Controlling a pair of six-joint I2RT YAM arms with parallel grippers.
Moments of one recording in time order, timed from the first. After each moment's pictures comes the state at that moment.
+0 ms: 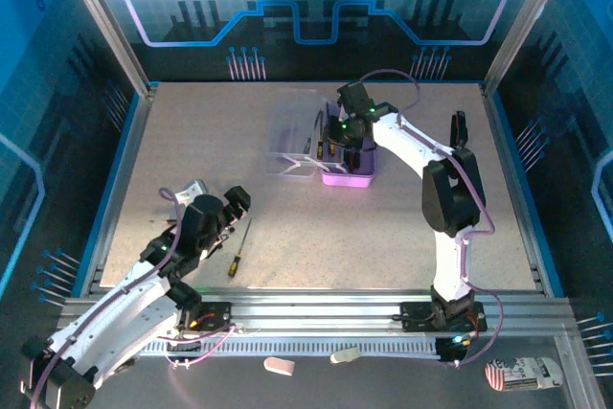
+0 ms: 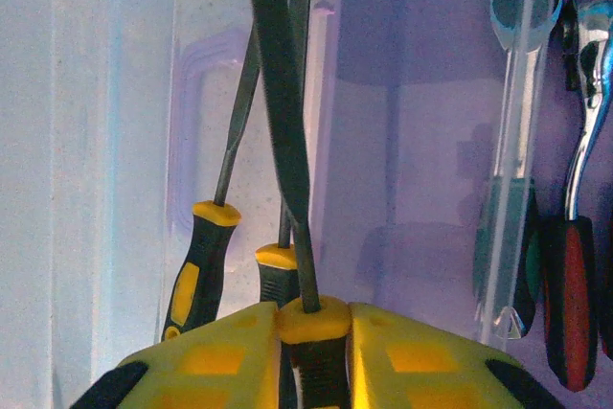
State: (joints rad) left arm -0.51 0.67 0.44 -0.42 -0.34 -1.06; right arm 0.44 2.02 1.68 -0.63 -0.19 0.61
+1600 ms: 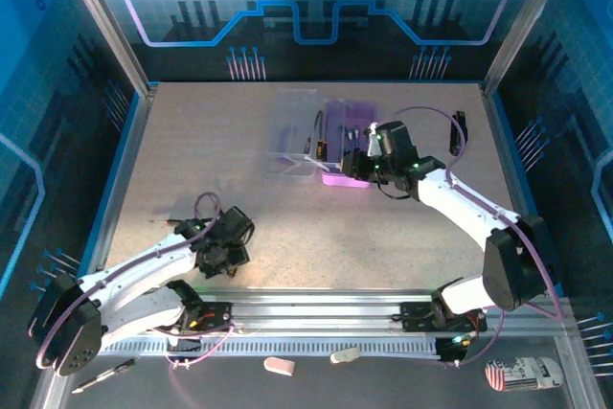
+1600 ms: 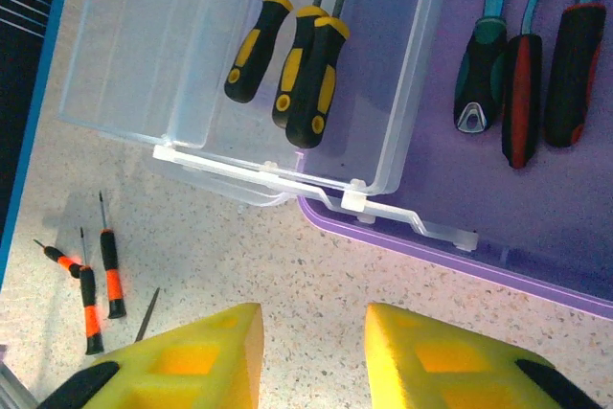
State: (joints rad) left arm -0.66 1.01 0.50 -0.94 -0.11 -1.14; right arm 0.42 1.42 0.98 -0.32 -0.29 0.56
